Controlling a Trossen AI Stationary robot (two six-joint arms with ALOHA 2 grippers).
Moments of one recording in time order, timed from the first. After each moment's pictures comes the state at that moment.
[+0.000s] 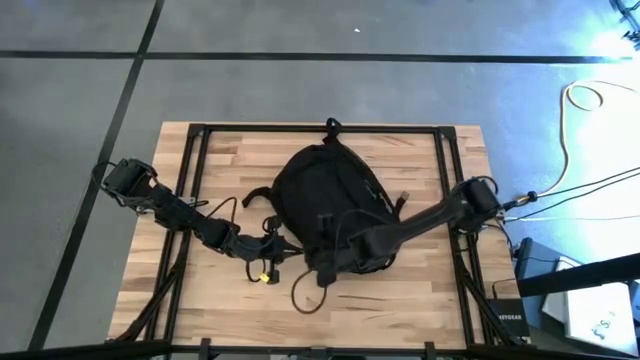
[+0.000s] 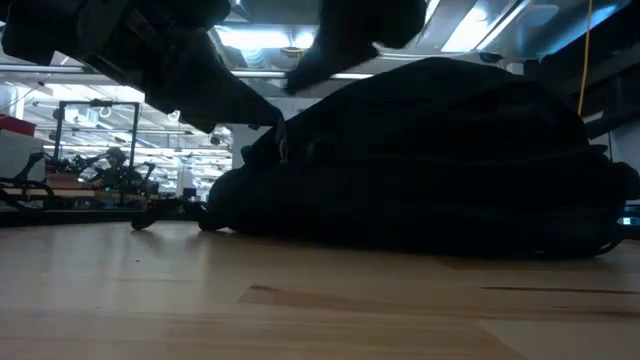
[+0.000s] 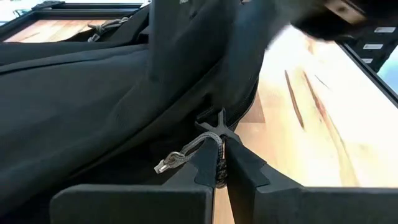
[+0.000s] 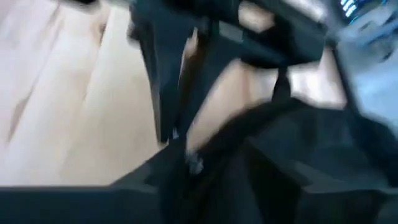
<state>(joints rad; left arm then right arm) -0.45 1.55 0.58 0.57 -0.47 -0.18 0.40 1.93 1.44 -0.35 0.54 -0.05</state>
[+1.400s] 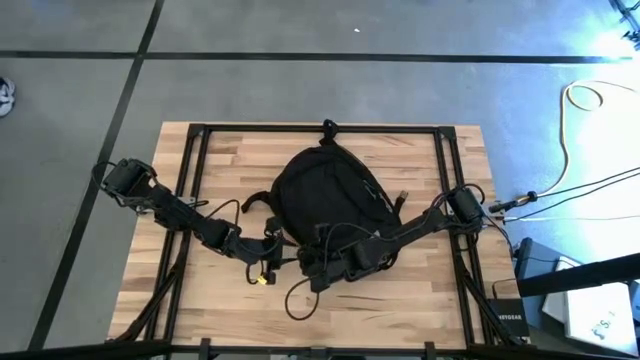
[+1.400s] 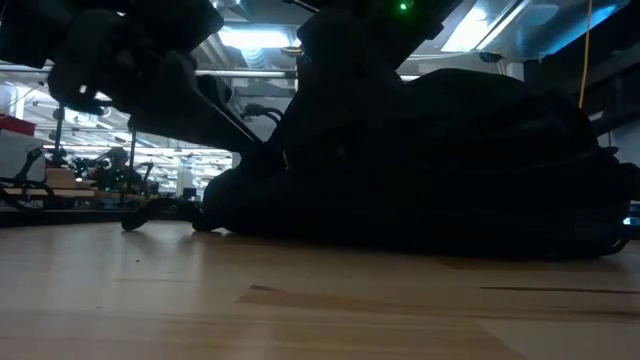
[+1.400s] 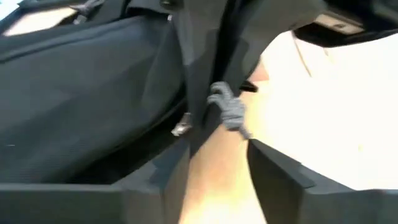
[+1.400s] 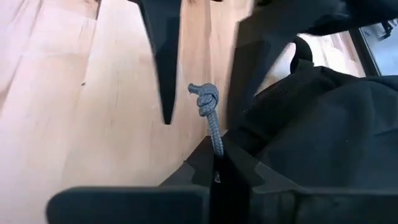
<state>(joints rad) -0.45 1.55 0.58 0.44 -0.47 -0.06 0.41 2.06 1.45 -0.29 0.58 0.06</state>
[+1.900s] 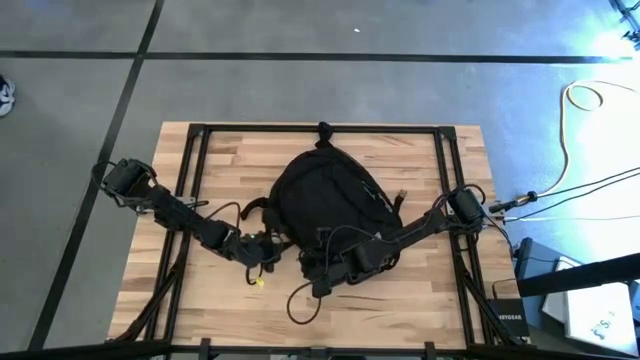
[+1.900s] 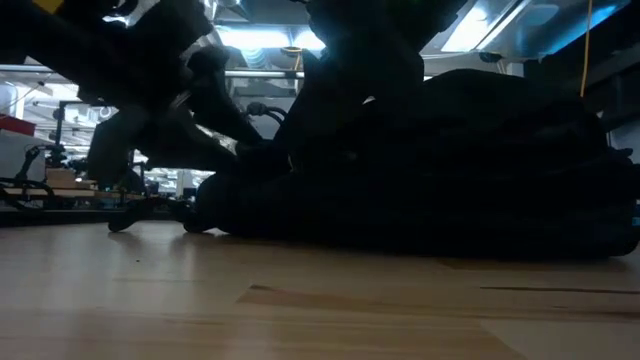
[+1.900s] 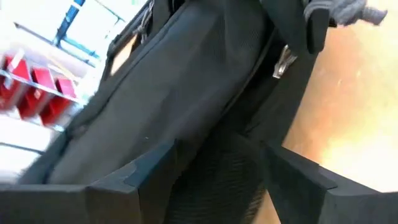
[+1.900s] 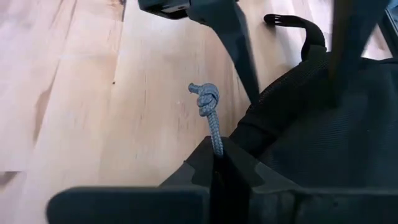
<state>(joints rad) -0.47 1.54 0.58 0.37 -0.76 0.43 0.43 2.06 1.45 -0.31 0.53 0.13</state>
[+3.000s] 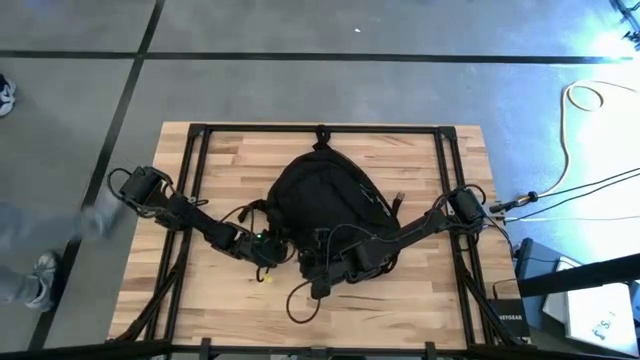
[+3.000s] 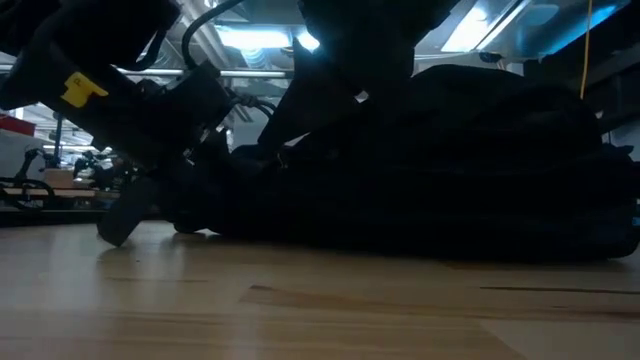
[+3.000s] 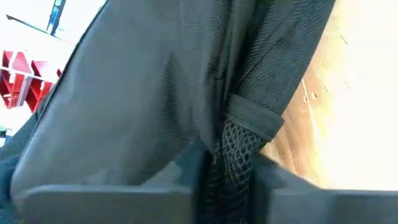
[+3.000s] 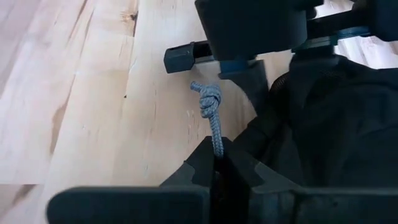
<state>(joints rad) -0.39 1.74 0.58 0.38 -0.76 0.43 0.43 2.06 1.45 -0.26 0.48 0.12</state>
